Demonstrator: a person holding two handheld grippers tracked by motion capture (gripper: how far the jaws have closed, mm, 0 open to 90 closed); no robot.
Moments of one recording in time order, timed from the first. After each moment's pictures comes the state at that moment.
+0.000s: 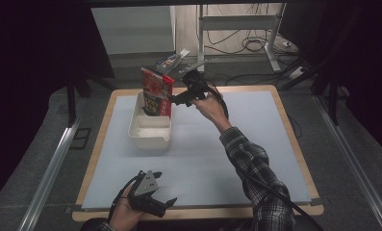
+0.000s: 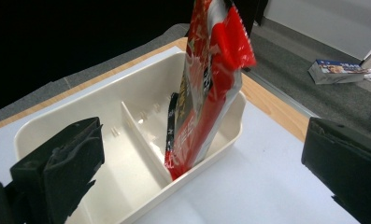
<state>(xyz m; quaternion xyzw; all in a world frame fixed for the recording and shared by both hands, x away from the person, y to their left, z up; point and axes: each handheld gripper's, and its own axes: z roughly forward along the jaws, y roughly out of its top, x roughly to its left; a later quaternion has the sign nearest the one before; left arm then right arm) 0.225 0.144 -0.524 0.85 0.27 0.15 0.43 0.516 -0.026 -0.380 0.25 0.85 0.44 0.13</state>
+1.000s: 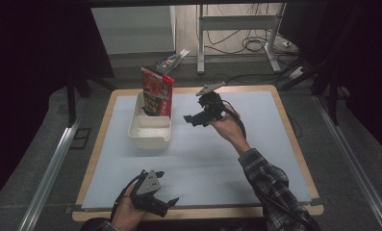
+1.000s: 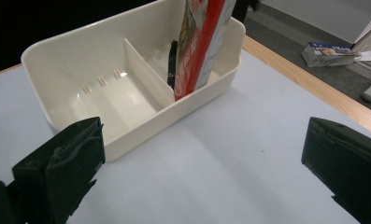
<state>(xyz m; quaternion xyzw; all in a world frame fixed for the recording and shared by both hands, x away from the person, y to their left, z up) 0.229 0.140 -0.526 0.85 0.26 0.15 0.43 0.469 -0.081 -0.415 0.25 0.86 0.42 0.14</state>
